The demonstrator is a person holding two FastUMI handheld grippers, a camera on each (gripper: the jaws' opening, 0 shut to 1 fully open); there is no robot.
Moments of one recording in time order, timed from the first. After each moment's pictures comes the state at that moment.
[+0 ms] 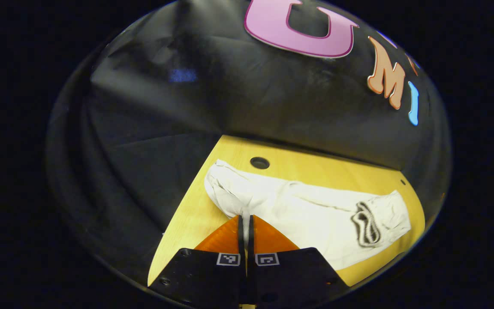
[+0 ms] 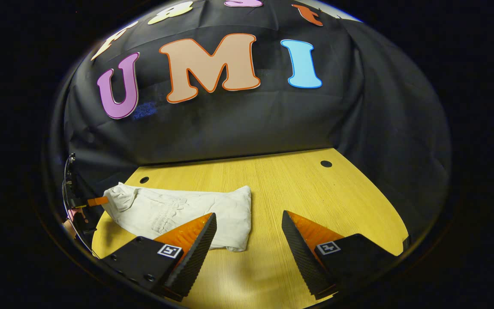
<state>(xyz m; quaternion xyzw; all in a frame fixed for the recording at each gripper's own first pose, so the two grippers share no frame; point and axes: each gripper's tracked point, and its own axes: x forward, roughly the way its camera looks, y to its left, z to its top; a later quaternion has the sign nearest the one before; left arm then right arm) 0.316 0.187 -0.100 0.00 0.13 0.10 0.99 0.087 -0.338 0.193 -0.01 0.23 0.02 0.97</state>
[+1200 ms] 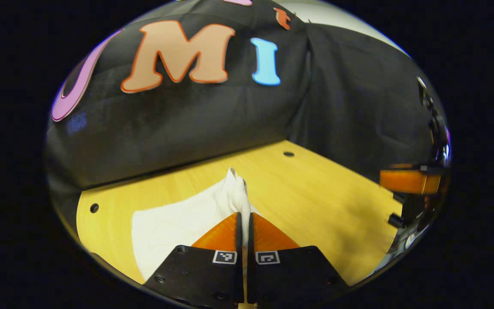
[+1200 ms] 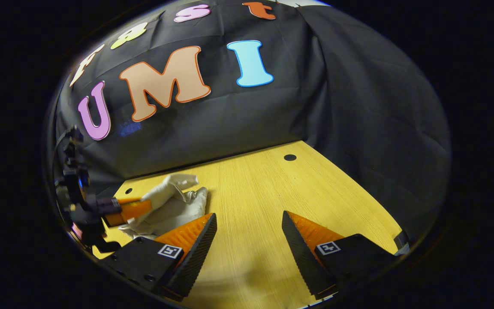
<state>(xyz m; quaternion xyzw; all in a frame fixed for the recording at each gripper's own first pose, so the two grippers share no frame) 0.319 -0.259 -0.193 0.18 0.18 -0.21 0.94 0.064 -0.489 0.187 0.06 0.23 -0.03 0.97</state>
